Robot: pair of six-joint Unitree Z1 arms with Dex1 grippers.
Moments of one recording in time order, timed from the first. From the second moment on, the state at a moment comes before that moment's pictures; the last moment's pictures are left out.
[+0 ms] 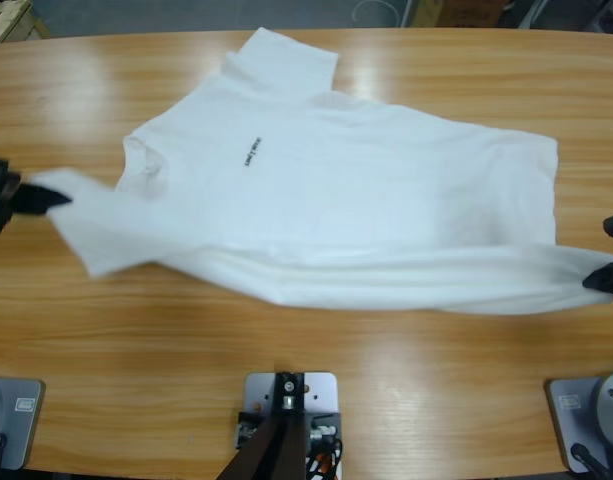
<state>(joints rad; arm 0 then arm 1) -0.24 1.36 -0.82 0.56 -0.40 -0.63 0.45 1.24 -0.92 1.07 0.17 0.80</state>
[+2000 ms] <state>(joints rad) -0.14 1.91 -1.20 0.80 -0.52 -0.40 0.38 1.32 -0.89 1.00 0.10 0.90</state>
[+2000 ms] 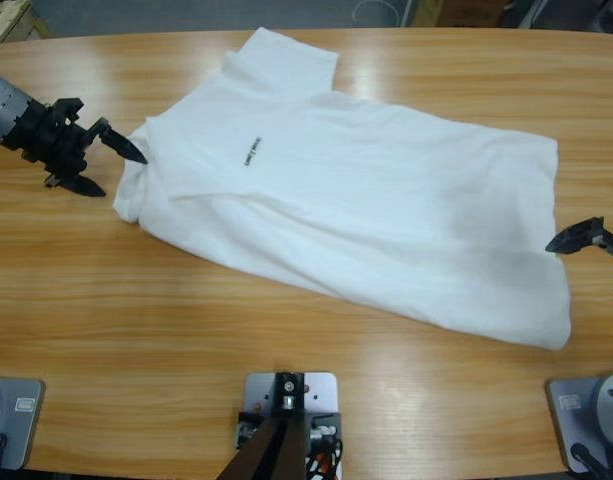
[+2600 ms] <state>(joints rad) -0.27 1.99 -1.37 0.79 -0.66 -0.39 0.38 1.32 -0.89 1.00 0.10 0.90</state>
